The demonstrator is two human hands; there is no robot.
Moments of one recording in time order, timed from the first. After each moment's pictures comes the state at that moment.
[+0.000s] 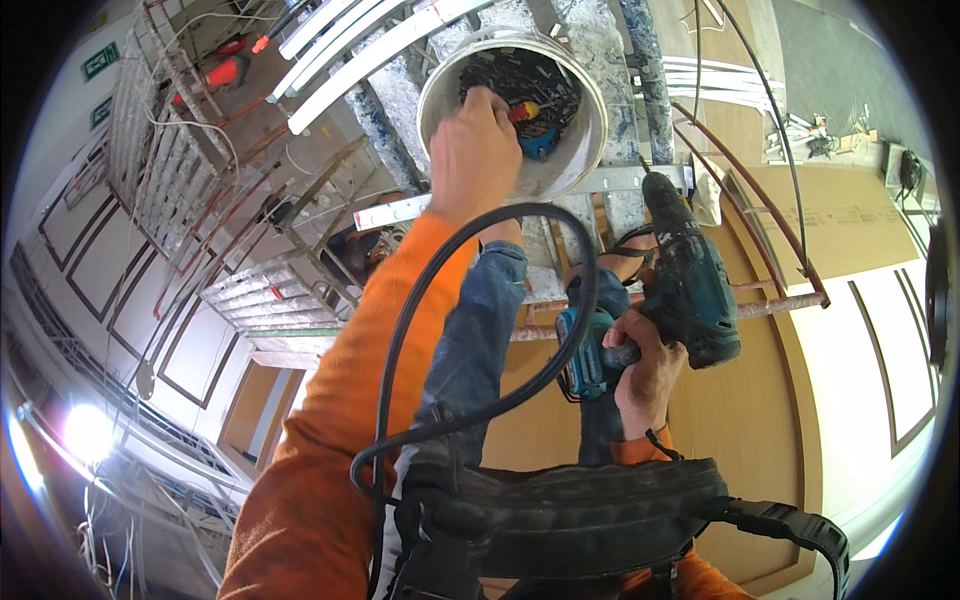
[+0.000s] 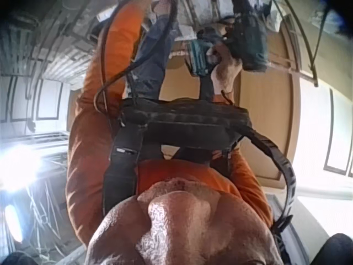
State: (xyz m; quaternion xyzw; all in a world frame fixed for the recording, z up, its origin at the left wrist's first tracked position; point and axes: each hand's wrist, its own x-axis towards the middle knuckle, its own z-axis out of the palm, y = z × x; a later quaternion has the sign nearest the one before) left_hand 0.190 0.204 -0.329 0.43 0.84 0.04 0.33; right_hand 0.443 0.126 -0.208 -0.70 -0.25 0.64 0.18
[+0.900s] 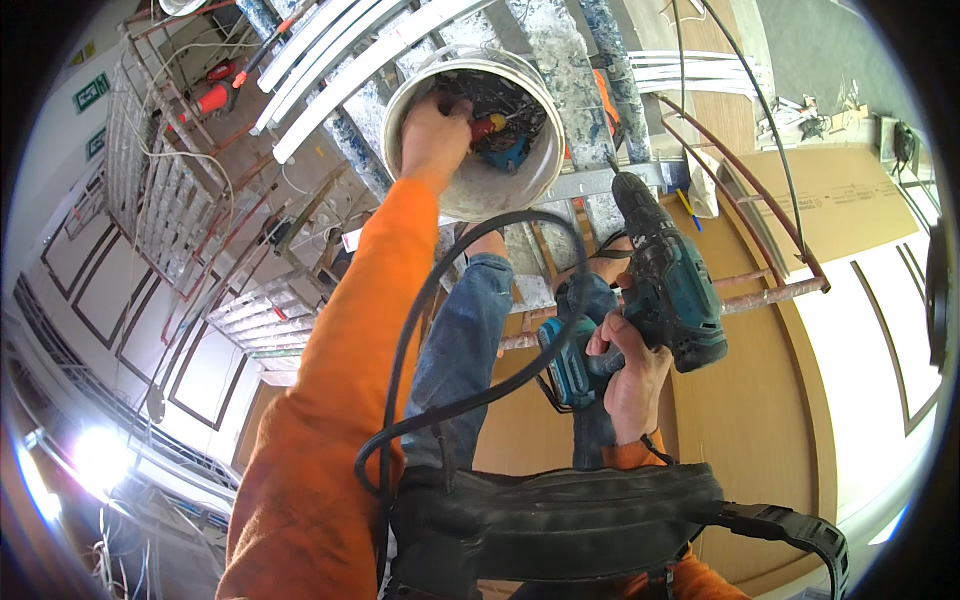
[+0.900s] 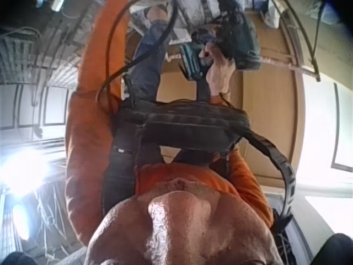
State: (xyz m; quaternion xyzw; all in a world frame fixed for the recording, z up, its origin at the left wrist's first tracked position) left_hand 0.168 0.220 -0.396 0.27 0.84 0.11 0.45; right_hand 0.442 0.142 -0.207 -0.70 -0.15 0.66 0.22
